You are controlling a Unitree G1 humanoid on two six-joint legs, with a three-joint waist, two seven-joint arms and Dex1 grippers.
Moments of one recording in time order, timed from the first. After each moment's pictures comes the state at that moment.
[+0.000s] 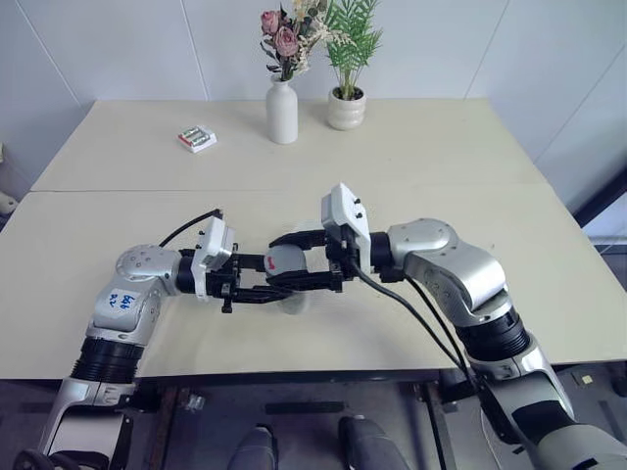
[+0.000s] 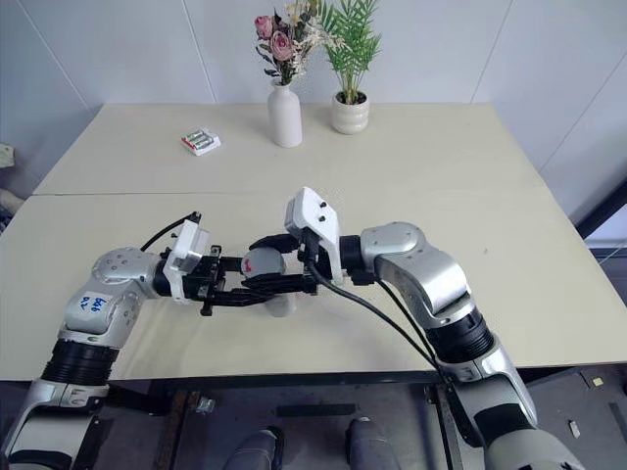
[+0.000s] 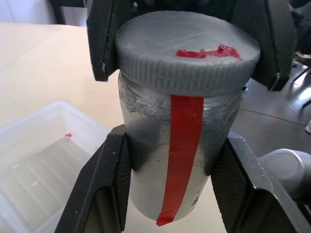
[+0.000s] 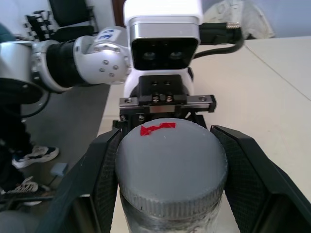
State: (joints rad) left arm -0.56 0.62 -0.04 0.09 -0.47 0.26 -1.32; right arm -0.85 -0.37 0.27 -0.13 0.47 0.65 1.09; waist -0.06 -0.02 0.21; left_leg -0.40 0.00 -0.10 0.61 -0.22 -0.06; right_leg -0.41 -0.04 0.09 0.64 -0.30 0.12
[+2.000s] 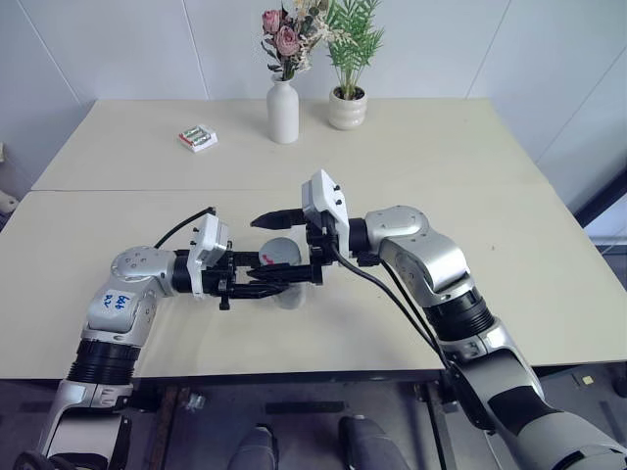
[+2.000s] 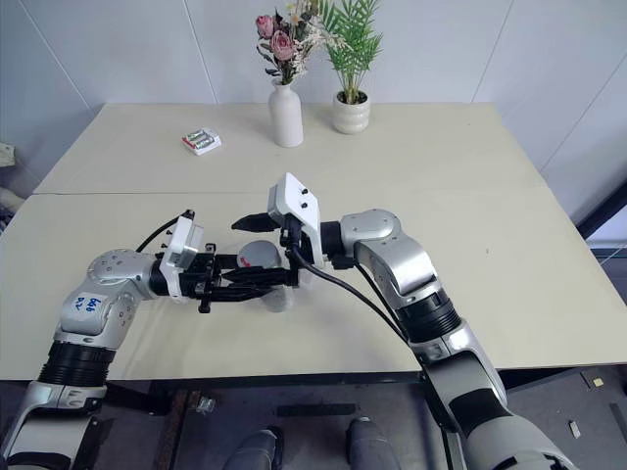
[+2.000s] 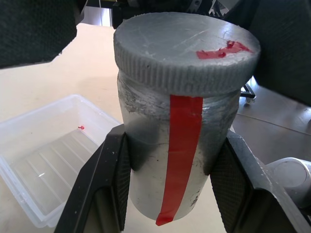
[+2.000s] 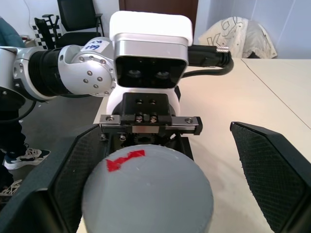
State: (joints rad) left arm -0.54 0.62 0.00 0.09 -0.49 0.30 -1.28; right arm -0.92 -0.24 0.28 0.11 0.37 0.46 1.10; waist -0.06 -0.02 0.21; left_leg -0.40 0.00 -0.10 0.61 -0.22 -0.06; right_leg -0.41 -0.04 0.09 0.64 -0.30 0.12
